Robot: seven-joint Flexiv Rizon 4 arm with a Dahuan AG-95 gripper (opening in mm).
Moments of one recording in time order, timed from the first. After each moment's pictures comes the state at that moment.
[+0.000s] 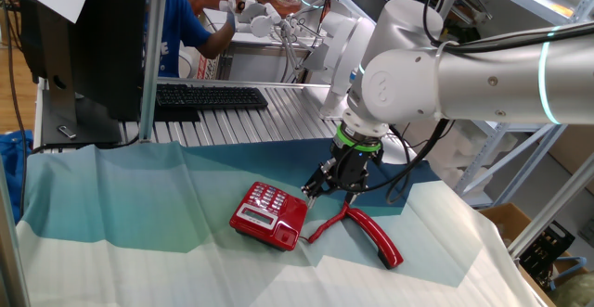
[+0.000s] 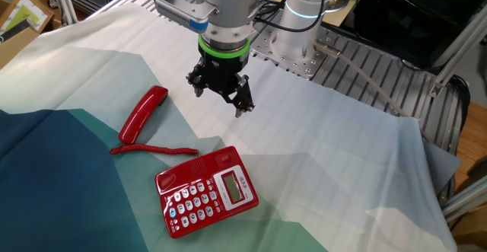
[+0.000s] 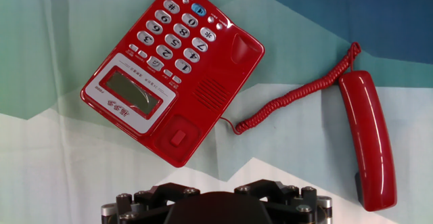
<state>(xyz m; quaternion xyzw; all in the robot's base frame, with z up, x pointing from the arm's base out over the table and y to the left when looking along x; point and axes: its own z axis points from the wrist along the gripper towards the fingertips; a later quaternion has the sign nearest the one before) 0.500 0.000 0.170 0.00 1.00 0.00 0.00</state>
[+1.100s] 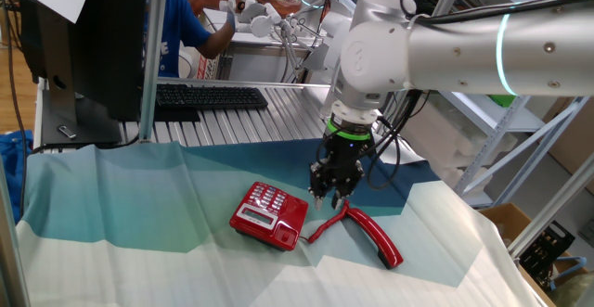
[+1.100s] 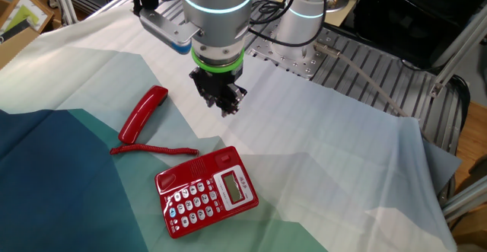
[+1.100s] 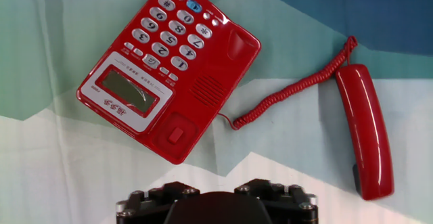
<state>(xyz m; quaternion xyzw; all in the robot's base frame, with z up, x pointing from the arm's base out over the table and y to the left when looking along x) 0.501 0.000 0.171 0.06 1.00 -0.01 -0.06</state>
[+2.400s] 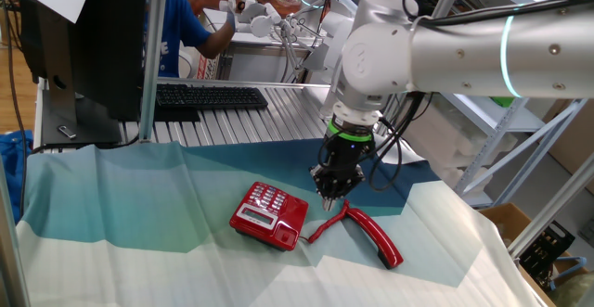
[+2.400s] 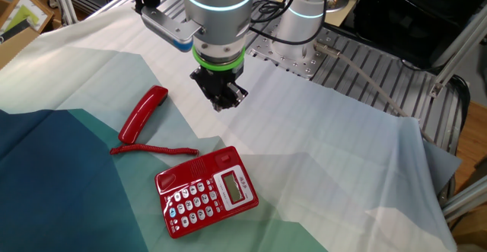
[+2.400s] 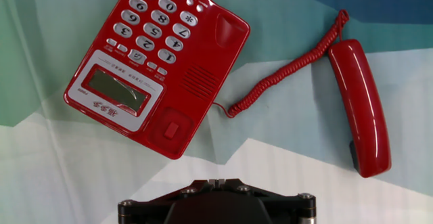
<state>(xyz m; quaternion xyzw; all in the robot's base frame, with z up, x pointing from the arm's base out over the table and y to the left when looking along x) 0.501 0.000 0.170 0.05 1.00 -0.01 -0.06</state>
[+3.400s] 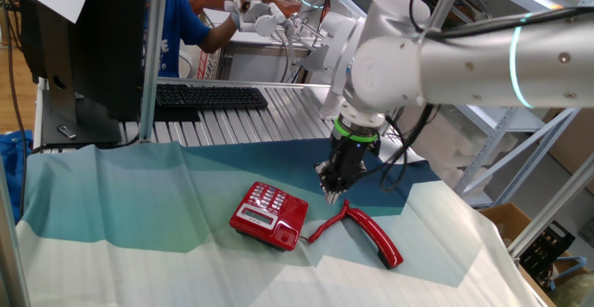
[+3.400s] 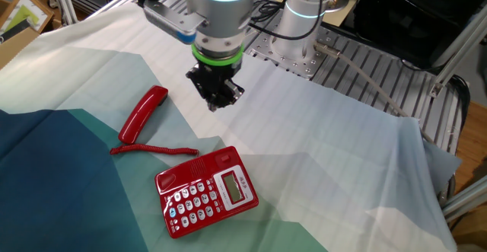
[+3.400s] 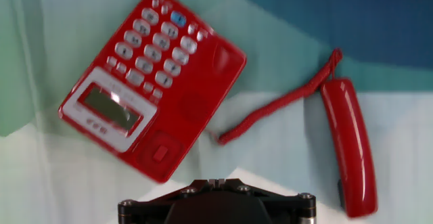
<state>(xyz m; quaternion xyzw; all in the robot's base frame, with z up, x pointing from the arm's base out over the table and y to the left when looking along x) 0.521 -0.028 0.163 0.00 1.00 -0.02 0.01</state>
